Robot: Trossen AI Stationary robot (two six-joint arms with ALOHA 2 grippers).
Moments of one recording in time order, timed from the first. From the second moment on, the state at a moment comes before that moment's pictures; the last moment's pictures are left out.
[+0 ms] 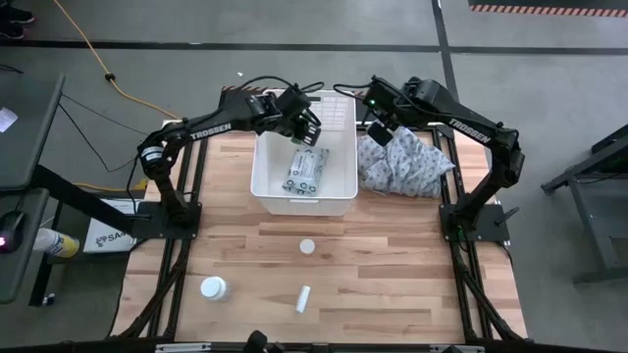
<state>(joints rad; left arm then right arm) 0.49 1.76 1.65 -0.80 -0.21 -0.48 -0.48 1.64 1.85 -1.42 0.60 0.13</state>
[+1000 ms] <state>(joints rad) 0.47 1.95 1.65 -0.75 -0.12 -0.48 -0.48 1.64 1.85 -1.42 0.59 0.13</state>
